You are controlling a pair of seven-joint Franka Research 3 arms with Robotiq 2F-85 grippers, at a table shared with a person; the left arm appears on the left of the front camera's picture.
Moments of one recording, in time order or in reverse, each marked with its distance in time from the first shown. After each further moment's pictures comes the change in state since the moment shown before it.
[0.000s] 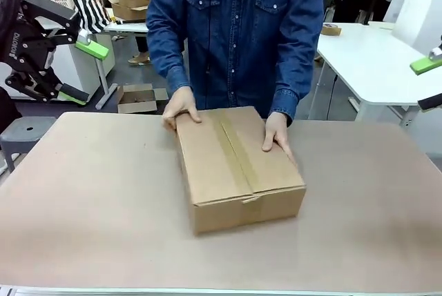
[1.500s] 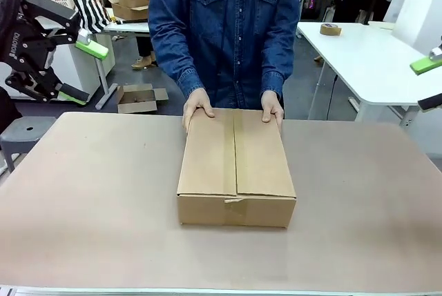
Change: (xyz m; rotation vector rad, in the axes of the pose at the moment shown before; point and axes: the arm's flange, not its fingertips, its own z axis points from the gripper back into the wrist) left arm 0.000 0.000 0.000 -0.001 0.000 0.000; right arm 0.000 0.000 0.000 0.000 0.000 0.001
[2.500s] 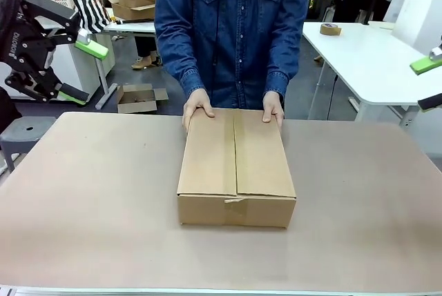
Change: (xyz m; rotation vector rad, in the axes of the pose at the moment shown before) left arm 0.000 0.000 0.000 0.000 0.000 0.000; right arm 0.000 0.000 0.000 0.000 0.000 0.000
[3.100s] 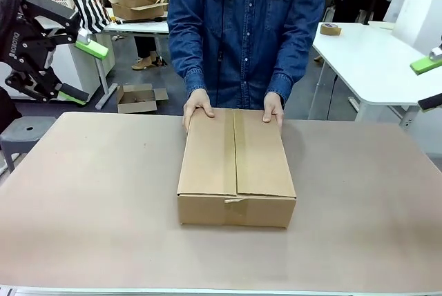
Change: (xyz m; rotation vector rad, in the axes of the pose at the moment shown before) left arm 0.000 0.000 0.000 0.000 0.000 0.000; right arm 0.000 0.000 0.000 -0.001 -0.001 -0.001
